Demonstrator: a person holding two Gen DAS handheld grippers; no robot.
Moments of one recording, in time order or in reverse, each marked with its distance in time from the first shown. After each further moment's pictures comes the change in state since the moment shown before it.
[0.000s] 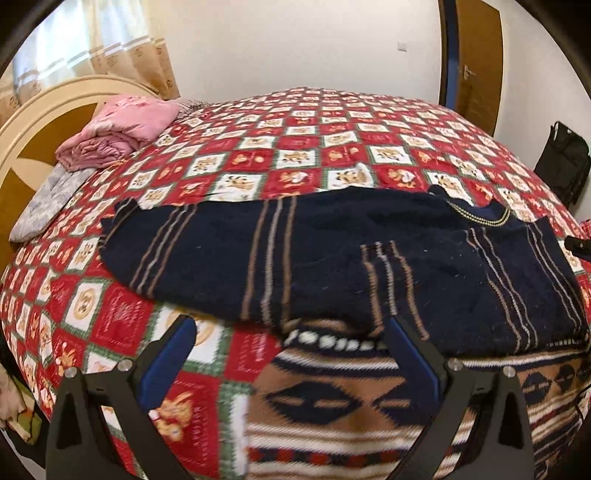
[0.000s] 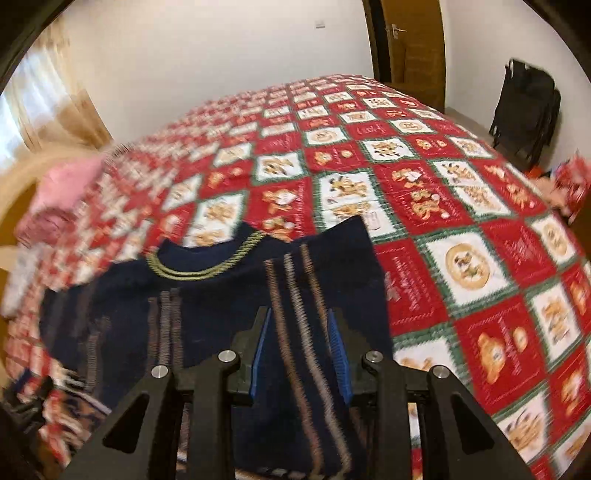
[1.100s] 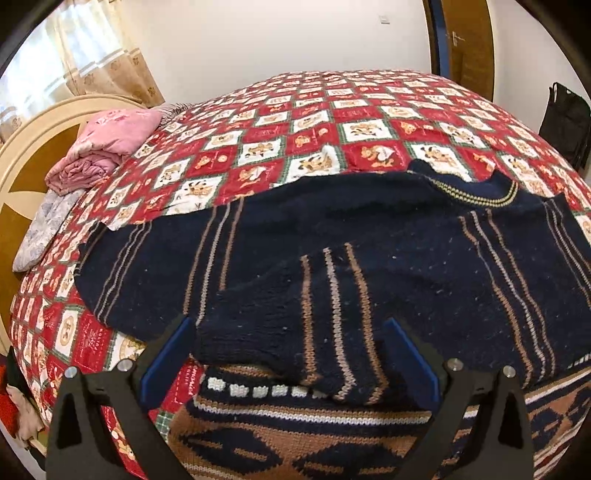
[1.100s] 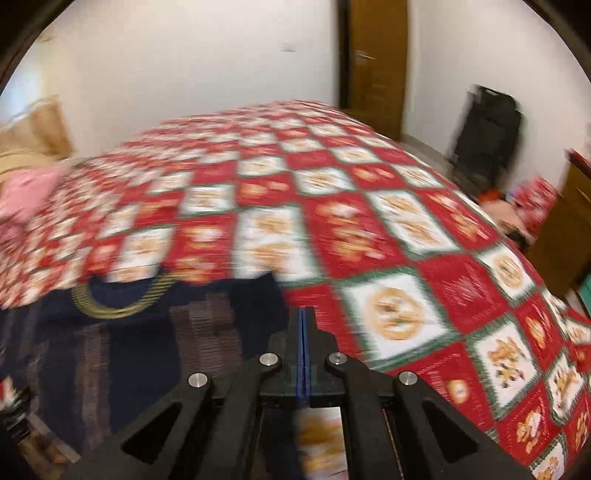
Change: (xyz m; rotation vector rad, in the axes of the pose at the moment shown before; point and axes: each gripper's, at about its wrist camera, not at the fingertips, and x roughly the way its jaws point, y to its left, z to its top) left arm 0.031 -0.065 0.015 0.094 0.045 0.063; right arm -0.004 -0.036 0.012 -0.037 -0.114 -0.123
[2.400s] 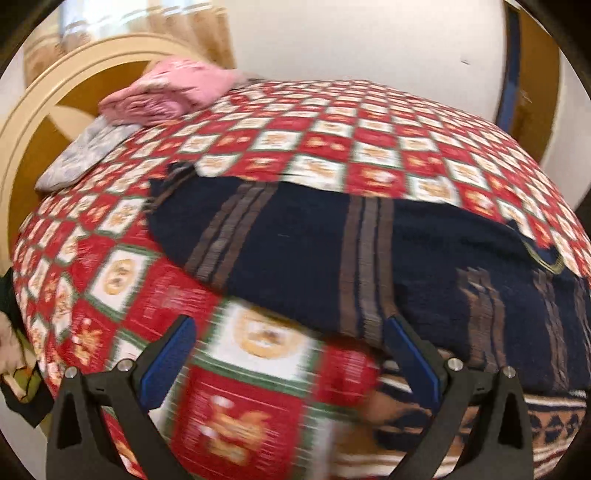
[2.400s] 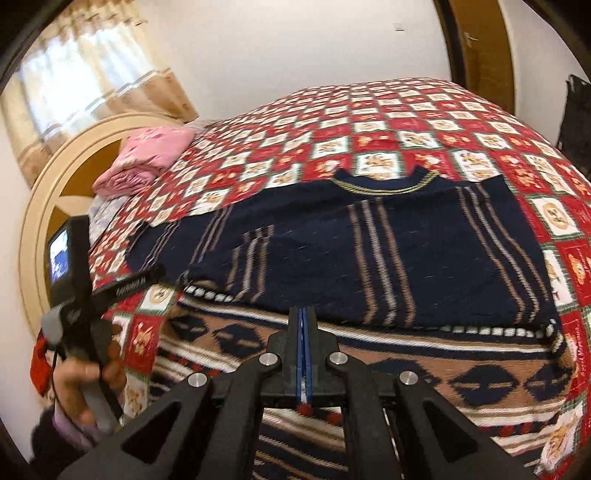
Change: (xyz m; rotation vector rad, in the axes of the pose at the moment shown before) left arm 0.006 0.151 -0.023 -0.296 0.028 0.062; right arm -0.110 0.187 -0.113 -0.060 0.098 0.439
